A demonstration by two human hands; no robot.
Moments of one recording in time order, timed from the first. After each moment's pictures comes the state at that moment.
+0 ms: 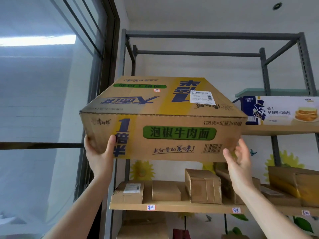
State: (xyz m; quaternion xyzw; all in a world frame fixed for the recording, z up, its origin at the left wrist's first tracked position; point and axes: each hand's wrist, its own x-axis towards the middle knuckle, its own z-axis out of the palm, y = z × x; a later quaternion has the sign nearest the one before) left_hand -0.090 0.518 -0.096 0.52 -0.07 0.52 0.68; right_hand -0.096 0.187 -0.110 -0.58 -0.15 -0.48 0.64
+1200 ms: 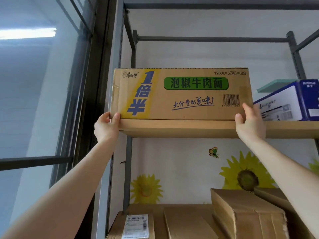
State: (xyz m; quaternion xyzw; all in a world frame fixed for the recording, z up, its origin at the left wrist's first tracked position) left_hand 0.111 0.561 0.019 0.57 -0.05 0.53 0.63; right_hand 0.119 0.215 0.021 -0.72 0.04 -0.63 0.29
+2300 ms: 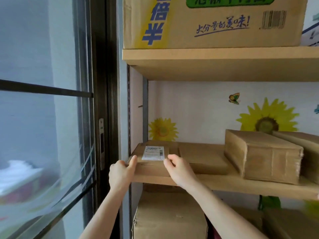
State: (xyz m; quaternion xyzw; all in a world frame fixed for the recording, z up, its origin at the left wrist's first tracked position) left_hand 0.107 0.571 -0.252 0.80 0.19 0.31 0.48; right_hand 0.109 0.403 -0.229 -0.88 -0.18 -0.13 0.42
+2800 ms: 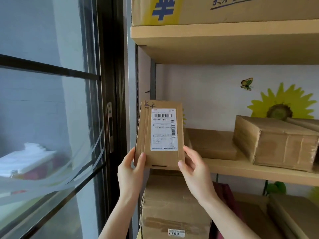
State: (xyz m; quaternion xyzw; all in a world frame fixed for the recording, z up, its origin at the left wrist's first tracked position) left_hand 0.049 0.550 -0.279 0.69 0.06 0.38 0.62; right_hand 0.077 0.391 -0.279 -0.74 -0.22 -0.21 0.59
